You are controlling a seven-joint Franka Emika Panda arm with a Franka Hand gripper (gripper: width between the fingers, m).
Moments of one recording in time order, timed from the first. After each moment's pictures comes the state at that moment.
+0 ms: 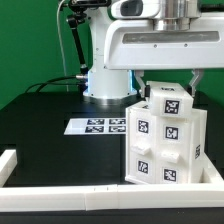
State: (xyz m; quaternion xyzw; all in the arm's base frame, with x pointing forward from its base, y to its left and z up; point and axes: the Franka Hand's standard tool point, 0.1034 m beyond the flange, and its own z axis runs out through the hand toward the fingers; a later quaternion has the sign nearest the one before) arm 0.592 0.082 0.156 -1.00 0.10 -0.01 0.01
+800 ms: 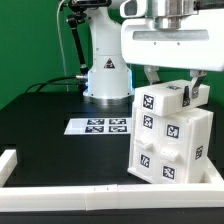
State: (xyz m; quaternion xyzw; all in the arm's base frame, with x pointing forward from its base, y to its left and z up) arm 0.595 0.090 0.159 -0.90 0.44 -0.01 0.02
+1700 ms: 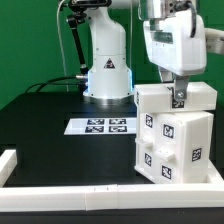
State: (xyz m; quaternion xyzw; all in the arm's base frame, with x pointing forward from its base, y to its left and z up) arm 0.594 0.091 0.157 -0.71 0.70 0.01 0.05
